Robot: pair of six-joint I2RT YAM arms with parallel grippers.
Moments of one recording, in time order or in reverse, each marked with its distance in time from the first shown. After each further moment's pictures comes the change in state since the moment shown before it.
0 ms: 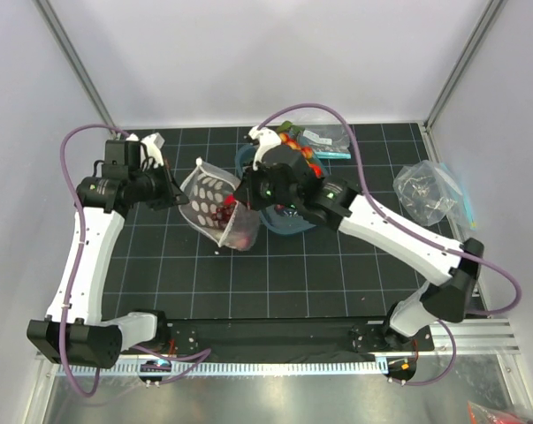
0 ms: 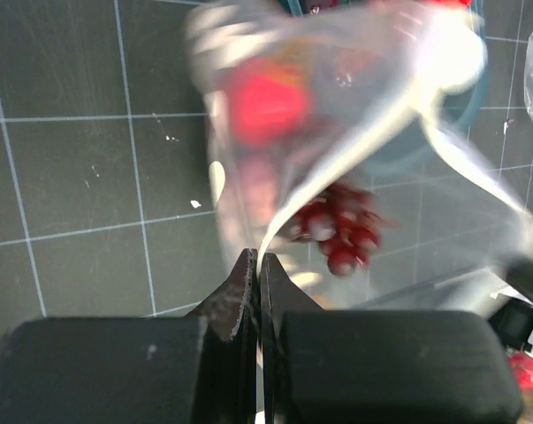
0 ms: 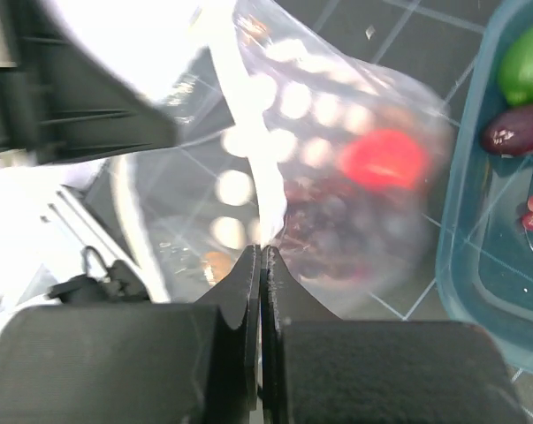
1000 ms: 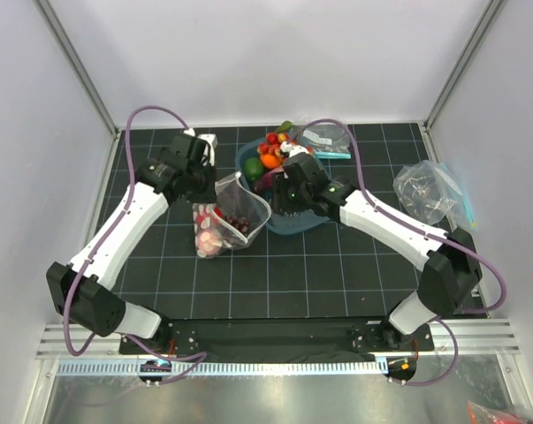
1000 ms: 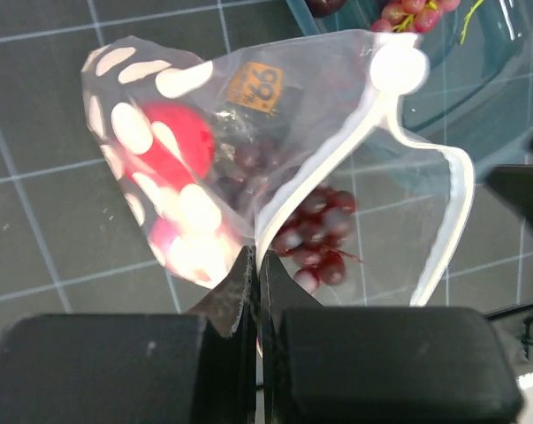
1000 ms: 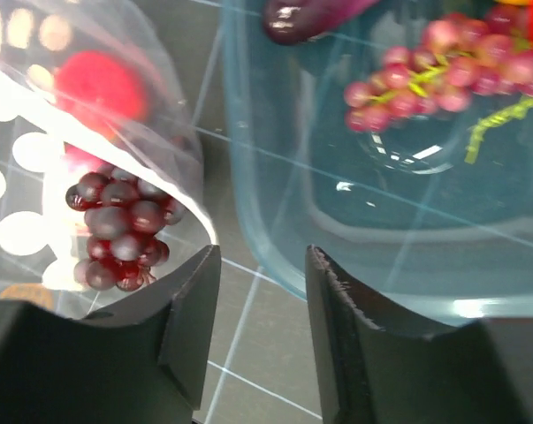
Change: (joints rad) left arm -0.333 0.225 0.092 0.053 -0.340 0.021; right arm -0.210 -0.005 -0.284 0.000 0.019 -0.022
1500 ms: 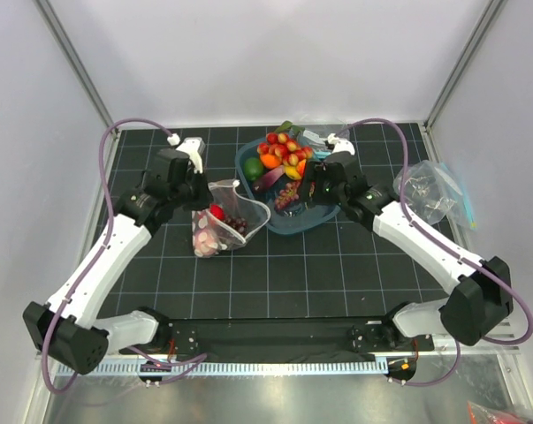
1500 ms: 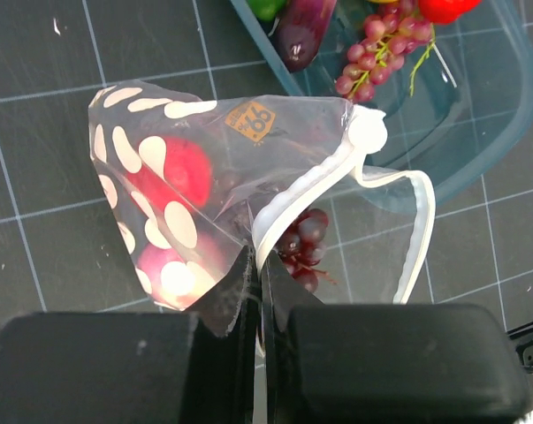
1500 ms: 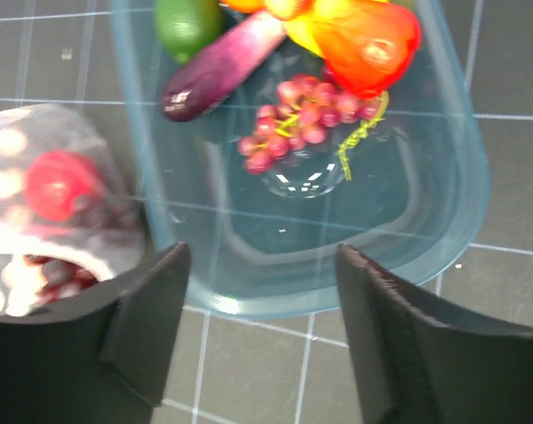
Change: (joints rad) left arm -0.005 -0.229 -0.245 0.241 -0.003 -0.002; right arm -0.173 -0.233 -0.196 0.104 0.065 0.030
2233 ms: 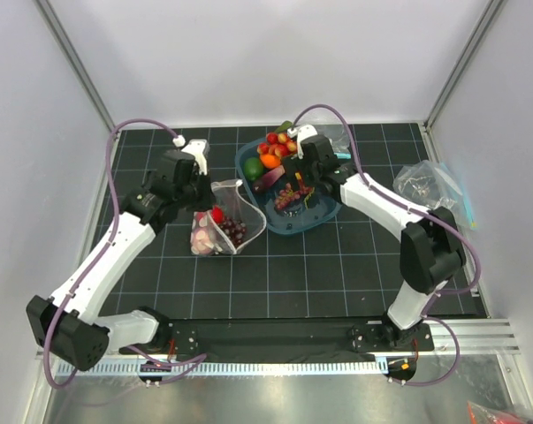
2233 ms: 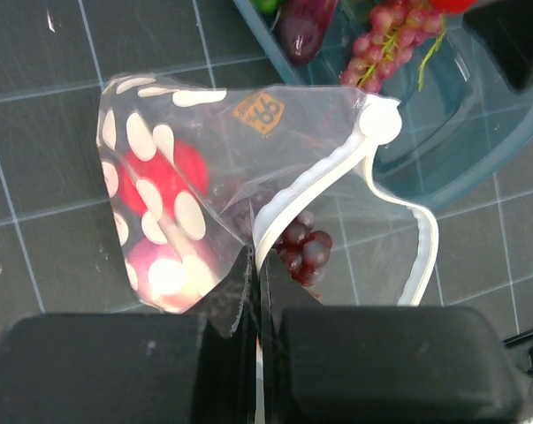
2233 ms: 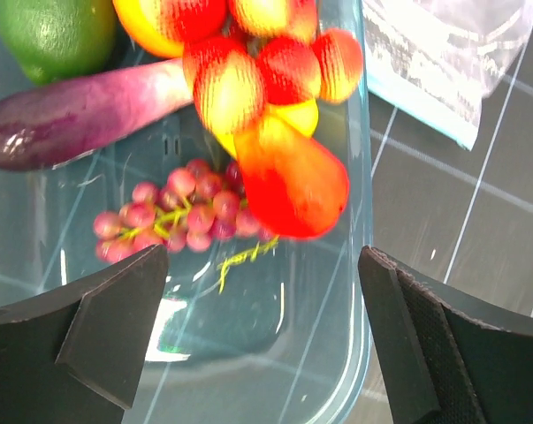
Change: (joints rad) left arm -0.021 -0.001 -0.036 0.041 -0.018 0.007; right arm -0.045 0.365 0.182 0.138 0.099 -0.544
